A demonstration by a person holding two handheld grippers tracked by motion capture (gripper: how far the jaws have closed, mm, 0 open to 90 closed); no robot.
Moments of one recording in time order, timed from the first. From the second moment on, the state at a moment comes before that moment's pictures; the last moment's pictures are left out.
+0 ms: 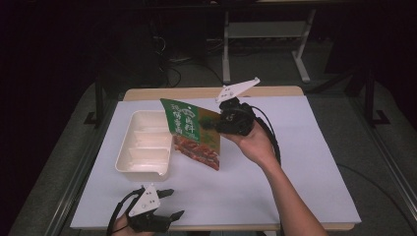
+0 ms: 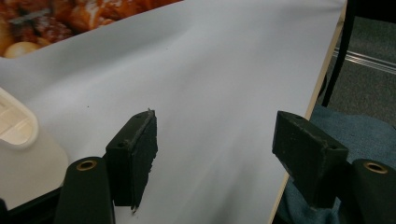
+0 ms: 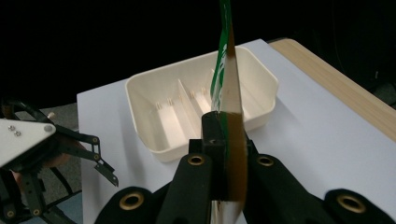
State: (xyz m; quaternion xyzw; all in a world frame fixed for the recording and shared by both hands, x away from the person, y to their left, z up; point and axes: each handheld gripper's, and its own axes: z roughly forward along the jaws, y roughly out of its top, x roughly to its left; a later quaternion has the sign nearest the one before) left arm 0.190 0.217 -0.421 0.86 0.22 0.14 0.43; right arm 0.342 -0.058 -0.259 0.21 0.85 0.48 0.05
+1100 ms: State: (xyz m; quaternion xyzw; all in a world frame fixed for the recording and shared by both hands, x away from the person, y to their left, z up) left arm 0.190 0.217 -0.426 0.86 0.22 0.13 0.44; right arm 0.386 0.022 -0.234 0.16 0.86 0.49 0.06
